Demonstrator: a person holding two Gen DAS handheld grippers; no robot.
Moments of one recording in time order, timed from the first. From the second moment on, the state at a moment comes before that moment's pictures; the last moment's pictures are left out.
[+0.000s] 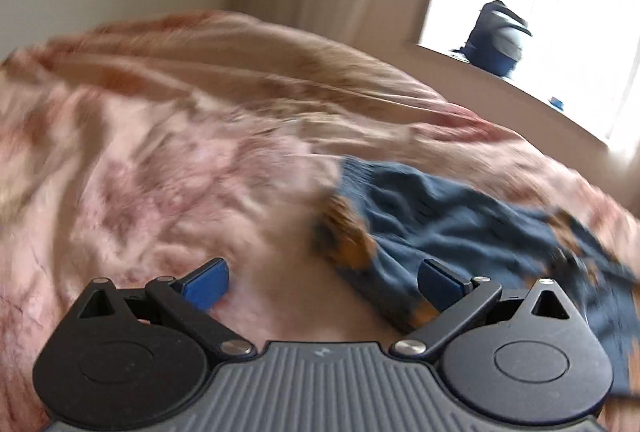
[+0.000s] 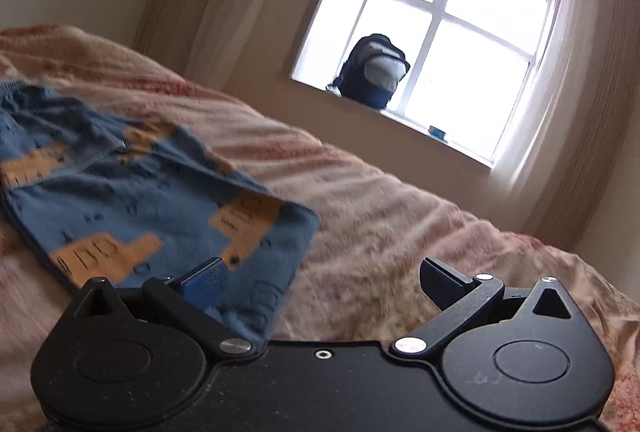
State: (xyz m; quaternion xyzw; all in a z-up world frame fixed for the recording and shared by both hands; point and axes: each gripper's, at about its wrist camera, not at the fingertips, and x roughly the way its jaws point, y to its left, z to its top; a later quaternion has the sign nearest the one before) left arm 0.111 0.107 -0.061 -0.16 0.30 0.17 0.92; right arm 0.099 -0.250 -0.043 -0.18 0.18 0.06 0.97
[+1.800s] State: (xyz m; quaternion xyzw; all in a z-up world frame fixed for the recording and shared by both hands) left arm 0.171 0.158 -0.066 -0.15 0.32 0.01 0.93; right arm 0.319 0.030 0.000 -0.14 0.29 0.64 0.70
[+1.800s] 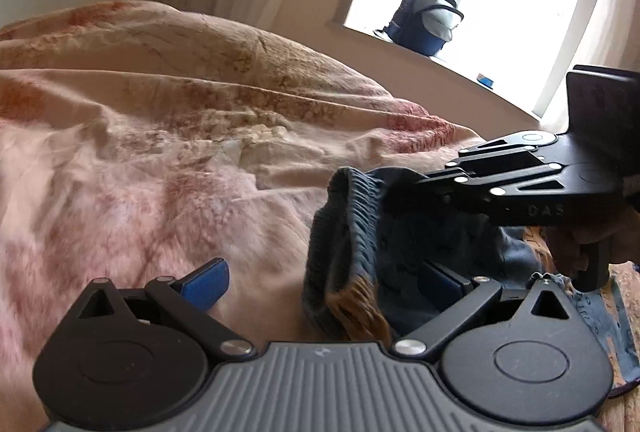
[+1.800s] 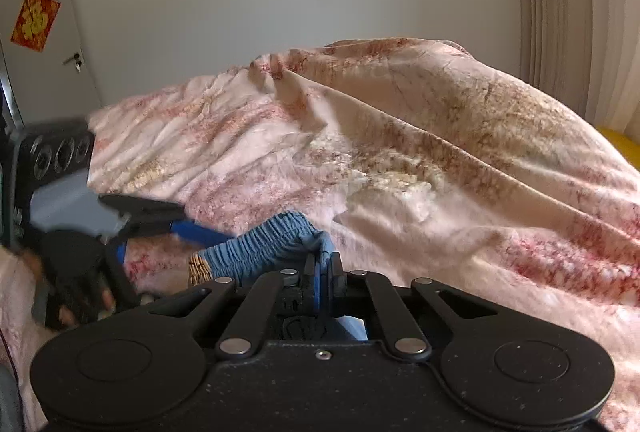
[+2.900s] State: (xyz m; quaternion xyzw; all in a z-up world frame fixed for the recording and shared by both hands) left arm 0.147 0.101 -0.025 -0.17 0.28 0.09 0.94; right arm 0.309 -0.128 -0.006 -0.20 0.24 0.22 0.92
